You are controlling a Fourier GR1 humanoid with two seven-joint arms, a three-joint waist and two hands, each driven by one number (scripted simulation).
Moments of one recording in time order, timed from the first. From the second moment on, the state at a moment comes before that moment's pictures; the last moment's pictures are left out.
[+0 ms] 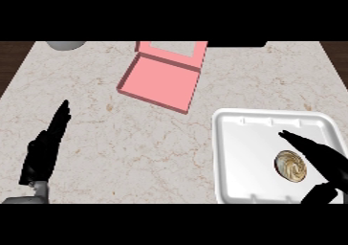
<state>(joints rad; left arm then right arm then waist) -0.01 0.26 -0.01 -1.55 -0.11 0.11 0.10 0.03 -0.47 0.04 -1.52 0.77 0.46 -0.03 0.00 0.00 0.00</state>
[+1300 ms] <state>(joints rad) -0.03 0.20 0.02 -1.55 -0.18 0.04 0.10 -0.28 -0.43 0.03 -1.21 1.01 0.26 -0.20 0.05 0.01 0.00</state>
